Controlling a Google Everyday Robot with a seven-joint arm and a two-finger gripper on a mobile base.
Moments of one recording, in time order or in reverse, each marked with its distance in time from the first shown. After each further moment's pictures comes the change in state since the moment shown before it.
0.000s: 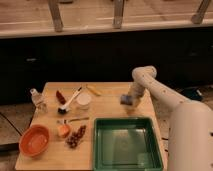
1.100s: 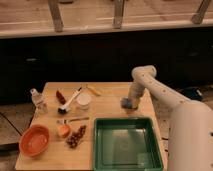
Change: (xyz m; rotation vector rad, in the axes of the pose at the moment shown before) arm -0.001 0.001 -0.003 -0.002 -0.002 0.000
